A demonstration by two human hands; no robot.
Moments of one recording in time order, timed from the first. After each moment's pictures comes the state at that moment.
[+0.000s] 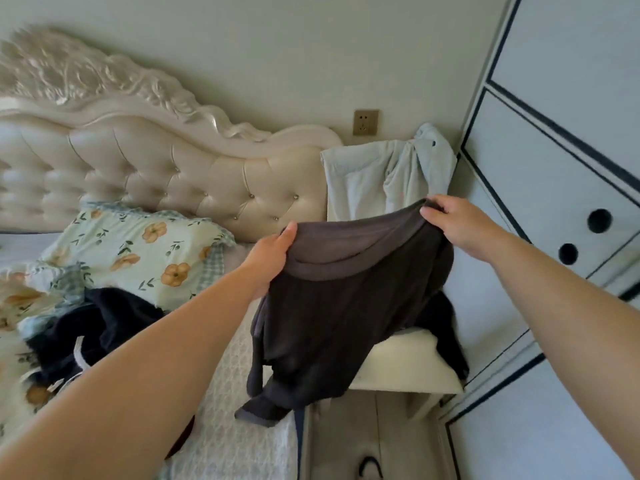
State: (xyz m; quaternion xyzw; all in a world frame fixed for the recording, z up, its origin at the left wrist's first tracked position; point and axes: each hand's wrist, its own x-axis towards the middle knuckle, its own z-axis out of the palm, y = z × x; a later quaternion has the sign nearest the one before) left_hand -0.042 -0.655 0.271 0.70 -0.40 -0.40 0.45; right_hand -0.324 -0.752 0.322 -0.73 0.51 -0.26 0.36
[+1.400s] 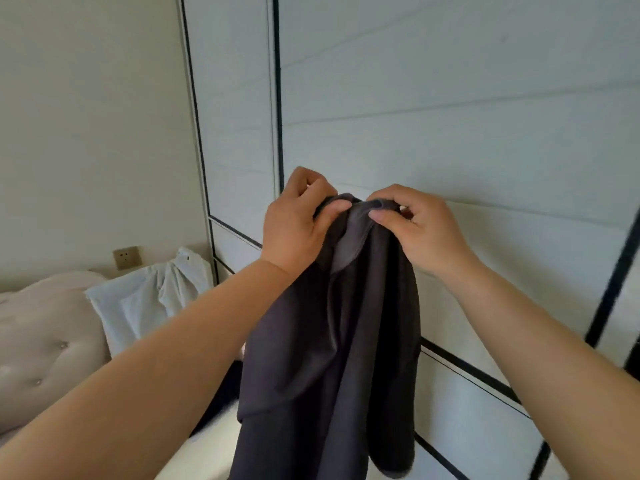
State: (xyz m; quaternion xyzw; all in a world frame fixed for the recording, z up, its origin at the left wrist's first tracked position) left_hand -0.400 -0.379 0.535 0.14 -0.77 0.01 0.62; right_hand -0.542 -0.281 0.549 -0.69 0.49 -0.53 -0.08
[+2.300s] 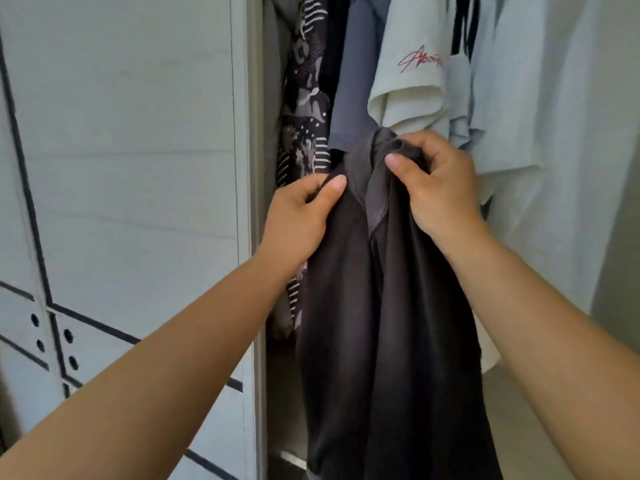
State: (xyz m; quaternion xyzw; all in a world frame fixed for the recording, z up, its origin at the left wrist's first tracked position) left_hand -0.630 -0.064 0.600 -0.01 -0.74 -0.43 0.51; right_hand -0.723 0.060 0.631 -0.50 0.54 -0.60 -0.31
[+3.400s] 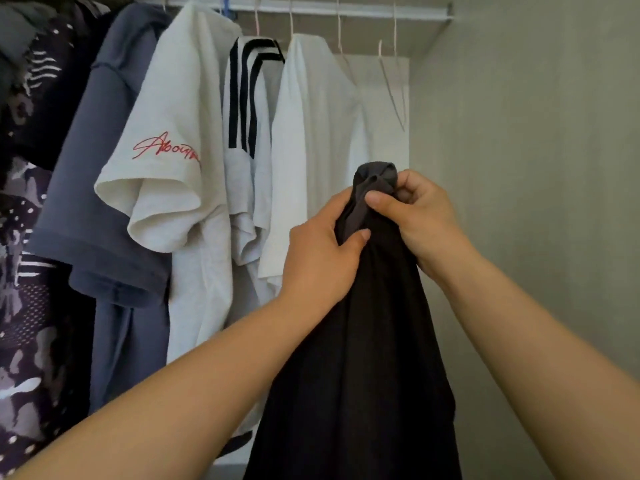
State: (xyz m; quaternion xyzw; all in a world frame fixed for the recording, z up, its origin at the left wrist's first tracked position) left_hand -0.821 0.121 0.675 -0.23 -0.72 -0.43 0.49; right_hand -0.871 0.248 0.712 -0.42 0.58 -0.63 -0.31
